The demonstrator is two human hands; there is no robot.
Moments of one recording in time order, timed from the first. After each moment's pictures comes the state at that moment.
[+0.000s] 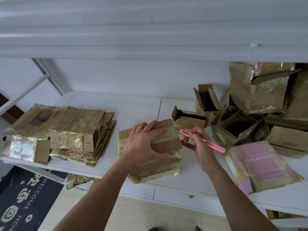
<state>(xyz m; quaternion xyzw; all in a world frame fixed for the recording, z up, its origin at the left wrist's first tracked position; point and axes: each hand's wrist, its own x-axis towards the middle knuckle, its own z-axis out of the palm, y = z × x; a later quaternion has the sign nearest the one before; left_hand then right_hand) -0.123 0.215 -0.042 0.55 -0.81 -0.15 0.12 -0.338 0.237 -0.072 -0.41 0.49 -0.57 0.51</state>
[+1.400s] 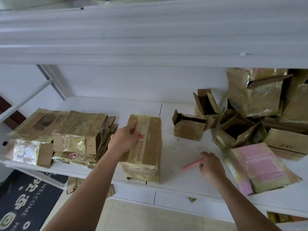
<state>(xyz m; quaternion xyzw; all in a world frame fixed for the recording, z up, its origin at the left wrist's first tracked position) -0.078 0.192 -0.024 0.71 -0.63 -0.28 0.12 -0.380 0.254 -0.130 -0.60 0.78 -0.01 0.20</state>
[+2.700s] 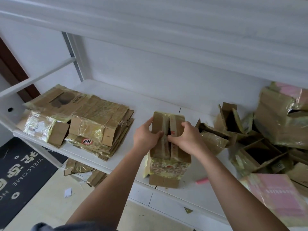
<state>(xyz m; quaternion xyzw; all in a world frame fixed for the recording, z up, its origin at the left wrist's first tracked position) -0.070 0.178 -0.051 0.70 -0.48 -0.39 0.36 -0.229 0.177 -0.017 -0.66 0.67 -0.19 0.28</state>
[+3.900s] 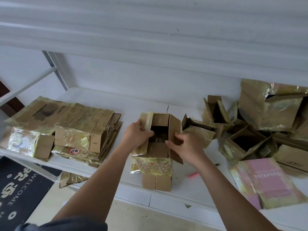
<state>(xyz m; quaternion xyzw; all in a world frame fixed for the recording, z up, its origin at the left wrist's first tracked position) -0.077 0.161 -0.044 0.71 -0.54 -0.37 0.25 -0.274 0.208 -0.041 -0.64 0.67 -0.21 0.31</state>
